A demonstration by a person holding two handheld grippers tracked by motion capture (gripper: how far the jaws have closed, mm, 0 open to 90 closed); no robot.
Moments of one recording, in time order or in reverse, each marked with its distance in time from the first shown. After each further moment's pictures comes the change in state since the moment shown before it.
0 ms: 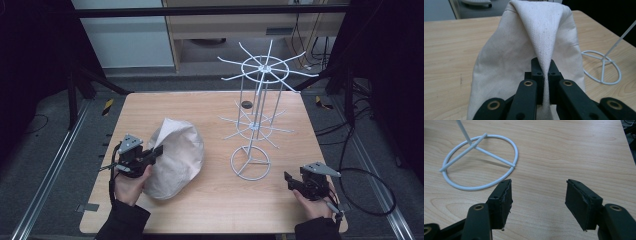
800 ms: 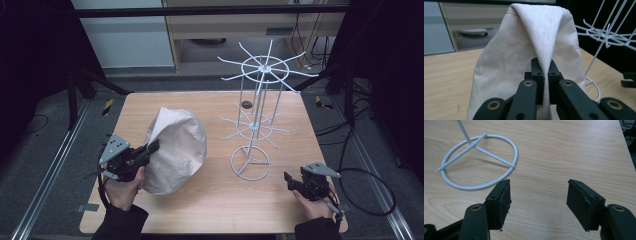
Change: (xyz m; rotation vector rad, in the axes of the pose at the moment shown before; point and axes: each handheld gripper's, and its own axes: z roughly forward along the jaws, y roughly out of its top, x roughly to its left) left arm -0.017 0.018 -0.045 -0.207 -0.054 0.040; right arm 0.000 -0.001 0.000 -0.009 -0.002 -0.012
